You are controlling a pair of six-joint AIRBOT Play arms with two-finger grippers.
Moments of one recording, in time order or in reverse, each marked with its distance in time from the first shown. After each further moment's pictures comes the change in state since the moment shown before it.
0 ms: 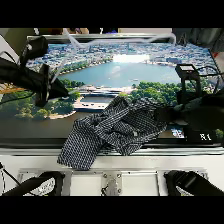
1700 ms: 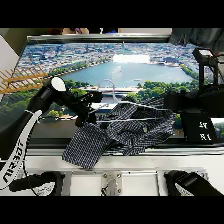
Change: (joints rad) left arm -0.318 -0.175 -0.367 0.126 0.268 0.220; right arm -0.166 0.004 0.057 0.080 0.110 -0.136
